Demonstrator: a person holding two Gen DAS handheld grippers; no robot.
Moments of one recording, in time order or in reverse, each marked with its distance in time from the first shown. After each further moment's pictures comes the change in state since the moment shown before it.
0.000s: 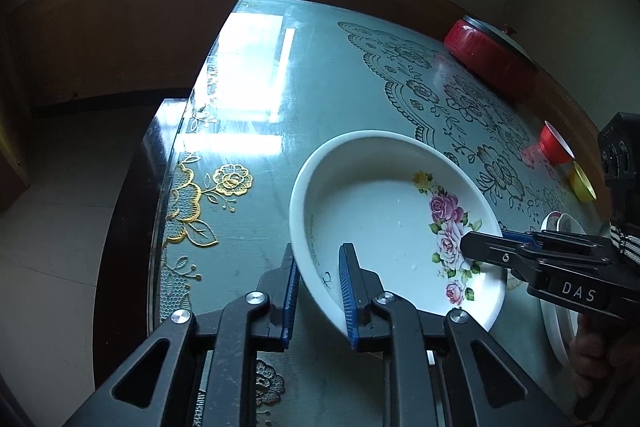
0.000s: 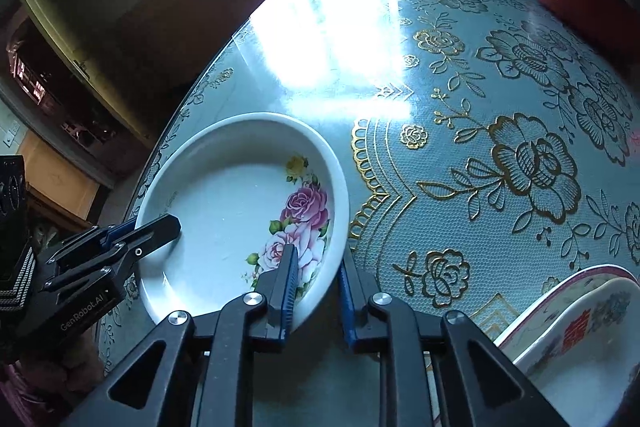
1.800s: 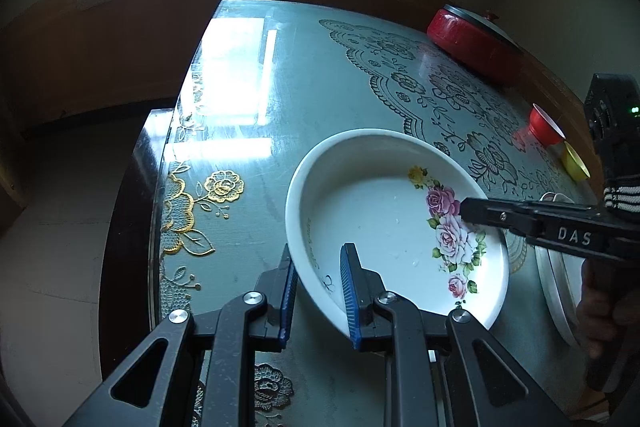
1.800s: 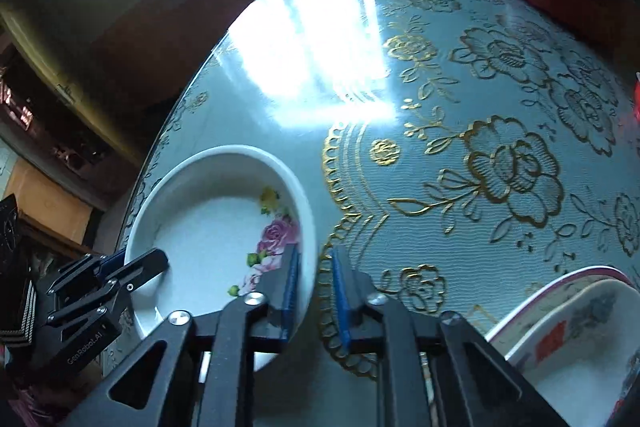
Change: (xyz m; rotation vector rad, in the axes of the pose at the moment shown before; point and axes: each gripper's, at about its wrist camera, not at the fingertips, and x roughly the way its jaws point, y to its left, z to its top) left arm 0.000 0.000 -0.001 0.071 -0.003 -0.030; right arm -0.009 -0.008 0.003 0.049 -0.026 -0.027
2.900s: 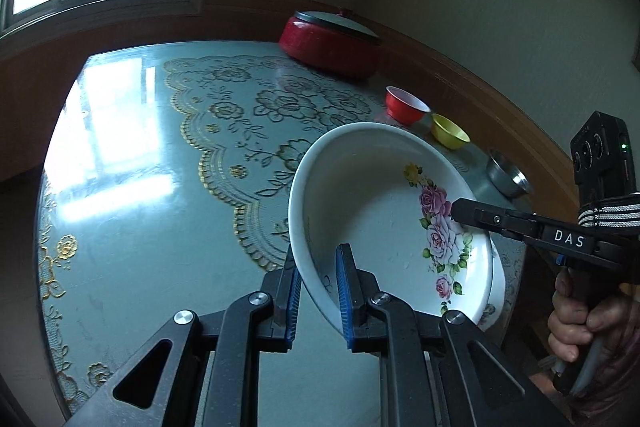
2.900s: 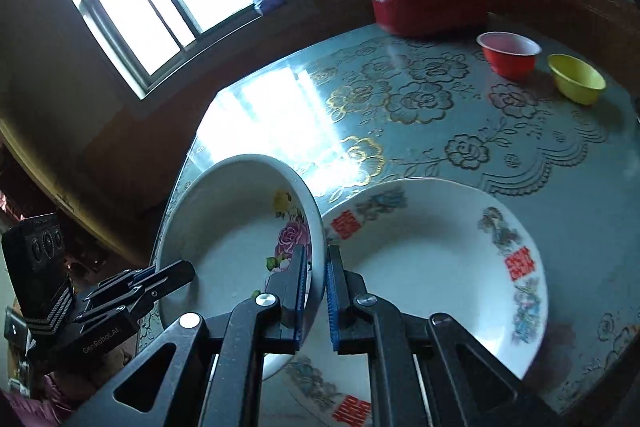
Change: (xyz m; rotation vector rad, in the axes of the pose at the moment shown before) left arm -0.047 -0.131 0.003 0.253 -0.028 -0.346; right arm -0.168 -0.077 -0.103 0.306 -0.335 -0.062
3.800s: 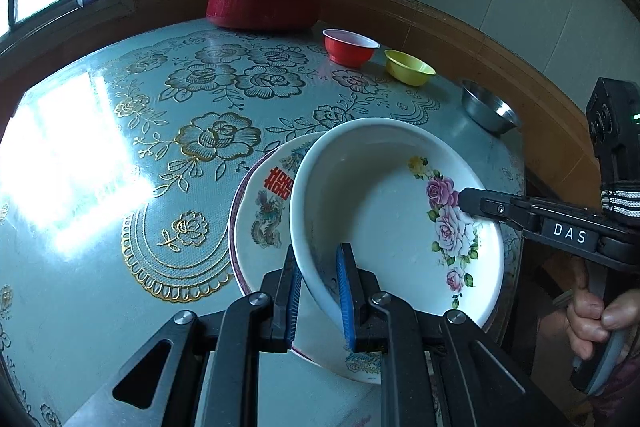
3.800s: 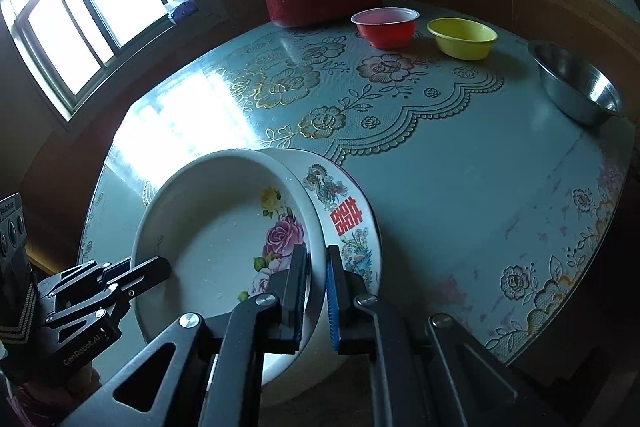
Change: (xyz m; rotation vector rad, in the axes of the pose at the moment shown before) left arm 0.076 -0.073 0.000 0.191 0.140 -0.026; right arm -0.024 -0.075 -0.032 0.125 0.016 -0.247
